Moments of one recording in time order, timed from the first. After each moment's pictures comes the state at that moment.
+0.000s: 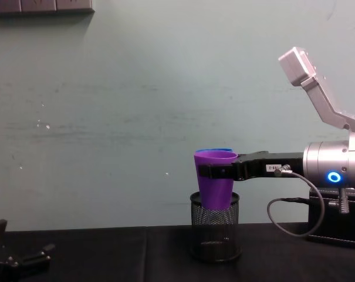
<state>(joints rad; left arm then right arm) -0.20 0.60 0.45 -1.41 -0.25 -0.12 0.03 0.88 0.21 -0.55 -0.70 0.41 -0.04 0.71</state>
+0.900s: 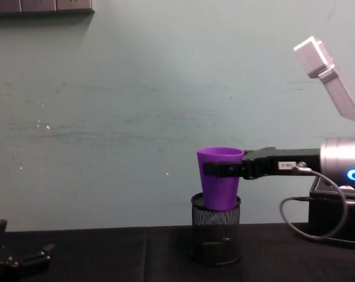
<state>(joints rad) -0.20 0.60 0.45 -1.41 -0.25 -0.12 0.03 0.81 0.28 -0.52 -0.85 0.42 -0.01 0.77</state>
